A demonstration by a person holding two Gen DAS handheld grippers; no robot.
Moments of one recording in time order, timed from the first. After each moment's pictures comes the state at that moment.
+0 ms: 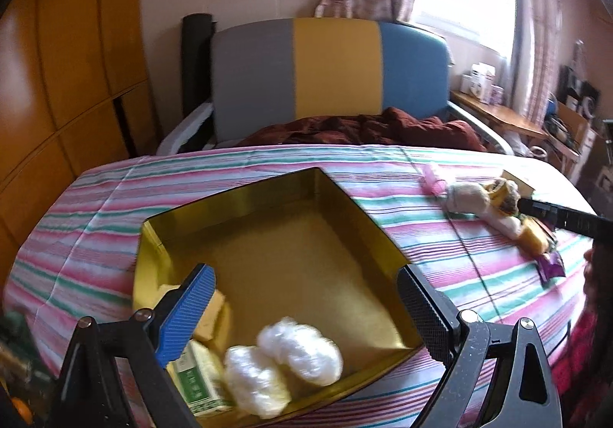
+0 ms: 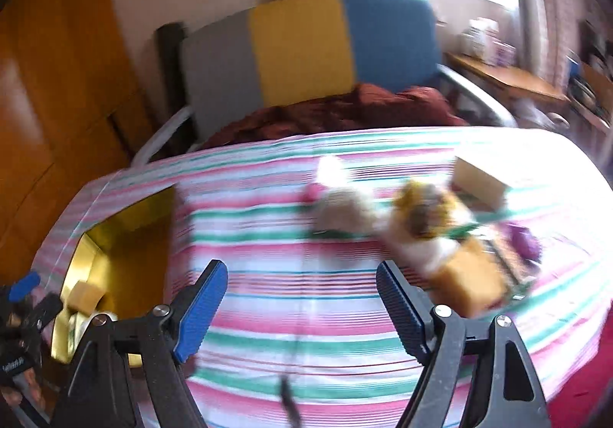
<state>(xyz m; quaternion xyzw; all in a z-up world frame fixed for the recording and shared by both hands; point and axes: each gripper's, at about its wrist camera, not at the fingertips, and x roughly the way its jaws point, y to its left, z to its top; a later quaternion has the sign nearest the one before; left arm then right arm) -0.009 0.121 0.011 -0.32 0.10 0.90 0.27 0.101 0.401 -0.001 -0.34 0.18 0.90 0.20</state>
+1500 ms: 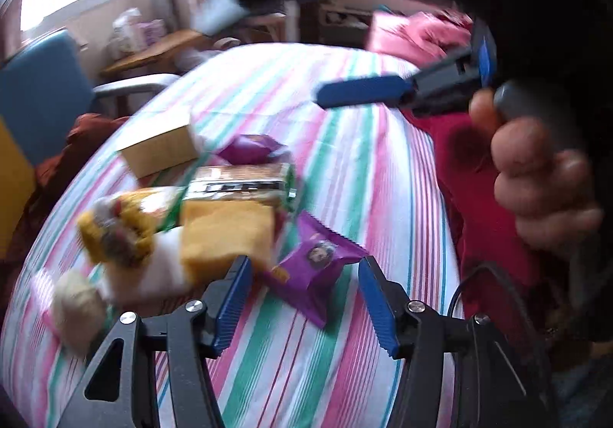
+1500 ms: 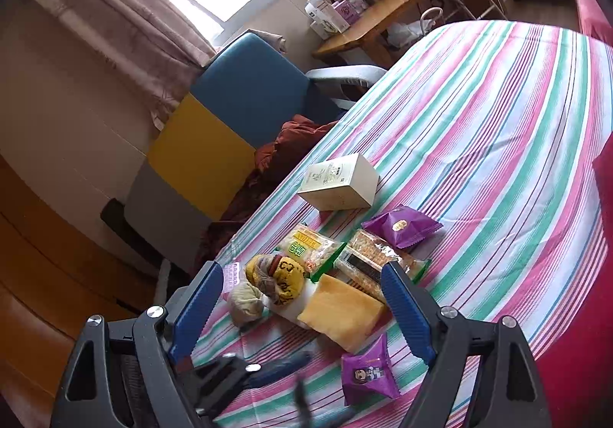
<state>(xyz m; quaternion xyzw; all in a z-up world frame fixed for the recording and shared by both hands) 0.118 0.463 -0.057 -0.26 0.36 0.54 0.71 0.233 0.558 -0.020 -0.15 0.47 0.83 0.27</state>
